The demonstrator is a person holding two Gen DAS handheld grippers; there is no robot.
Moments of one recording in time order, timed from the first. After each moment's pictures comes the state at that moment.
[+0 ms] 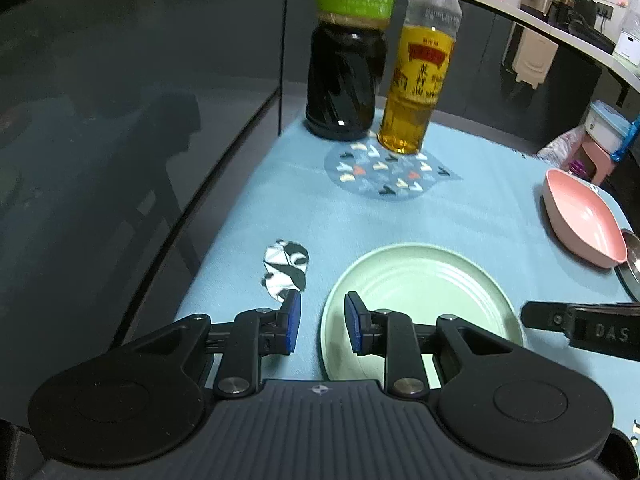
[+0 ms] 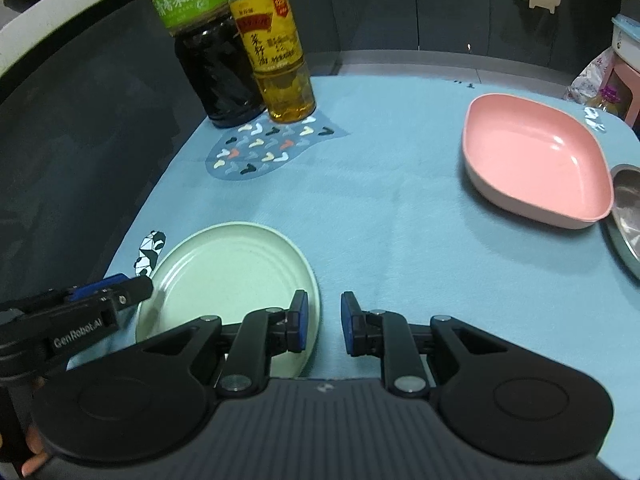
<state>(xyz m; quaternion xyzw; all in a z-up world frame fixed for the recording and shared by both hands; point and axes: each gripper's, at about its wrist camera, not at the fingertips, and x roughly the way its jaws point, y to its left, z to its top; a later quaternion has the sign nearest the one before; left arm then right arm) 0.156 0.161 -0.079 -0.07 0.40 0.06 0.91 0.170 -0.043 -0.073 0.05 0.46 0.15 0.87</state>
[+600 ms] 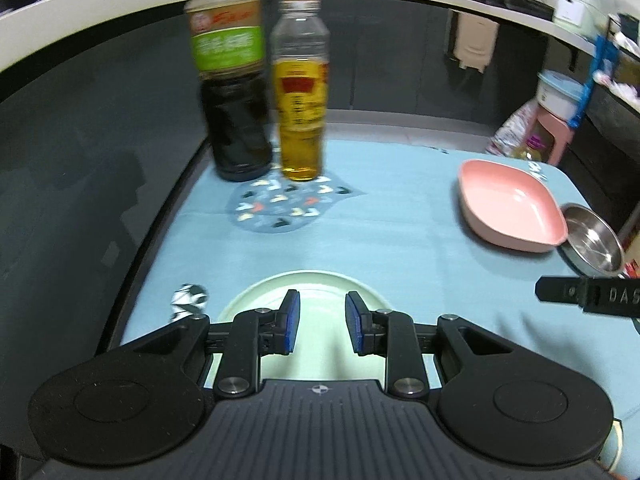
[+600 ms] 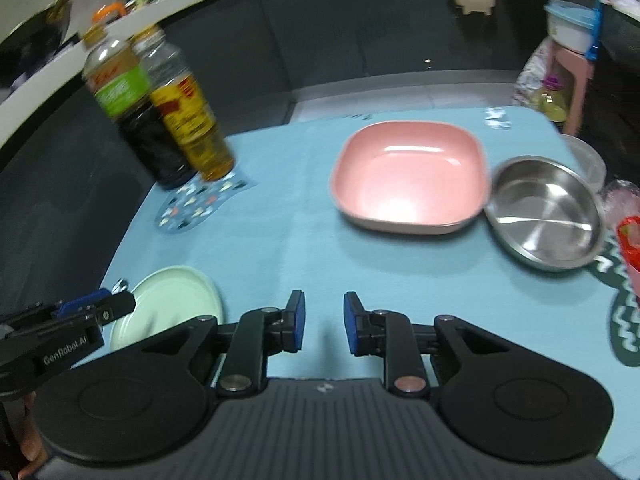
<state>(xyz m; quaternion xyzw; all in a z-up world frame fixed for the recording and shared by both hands) 0.157 0.072 -0.046 0.00 0.39 -0.01 0.92 0.146 -0.132 -0.048 0.11 0.42 0.09 0.89</state>
